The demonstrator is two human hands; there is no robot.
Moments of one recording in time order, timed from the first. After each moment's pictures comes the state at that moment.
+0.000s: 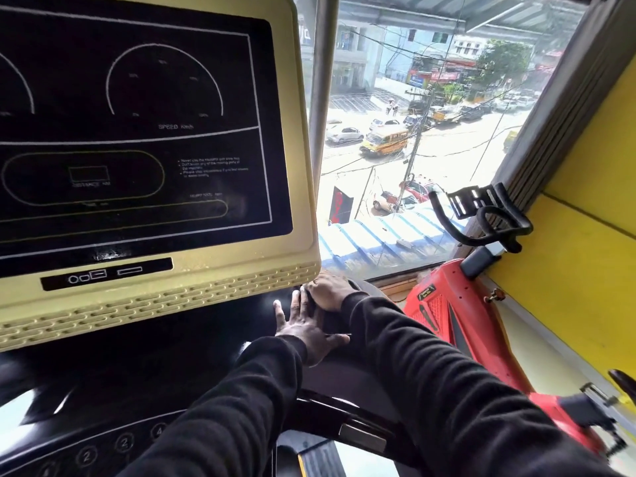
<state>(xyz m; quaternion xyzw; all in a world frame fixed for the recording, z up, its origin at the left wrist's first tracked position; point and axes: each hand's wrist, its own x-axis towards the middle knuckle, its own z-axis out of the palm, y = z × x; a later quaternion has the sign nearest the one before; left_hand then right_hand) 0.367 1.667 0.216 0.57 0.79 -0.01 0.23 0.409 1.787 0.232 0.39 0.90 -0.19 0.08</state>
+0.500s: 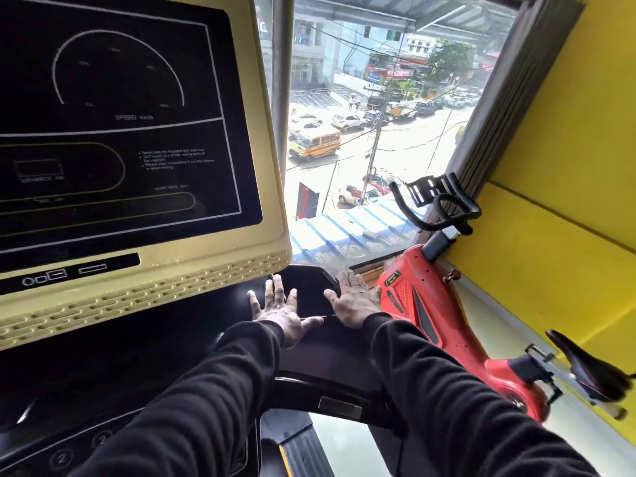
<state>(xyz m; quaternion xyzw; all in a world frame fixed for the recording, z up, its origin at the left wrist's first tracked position) 0.368 1.669 0.218 0.57 0.79 -0.05 0.21 0.511 1.767 0.209 0.58 0.80 -0.17 0.03</state>
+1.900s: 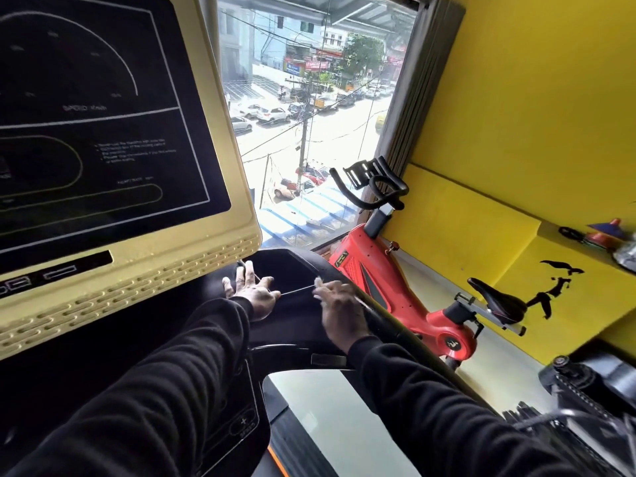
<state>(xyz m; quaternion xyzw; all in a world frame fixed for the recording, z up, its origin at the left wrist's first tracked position) 0.344 1.666 0.215 0.63 0.74 0.02 0.21 0.544 1.659 0.178 0.52 0.80 0.01 -0.29</state>
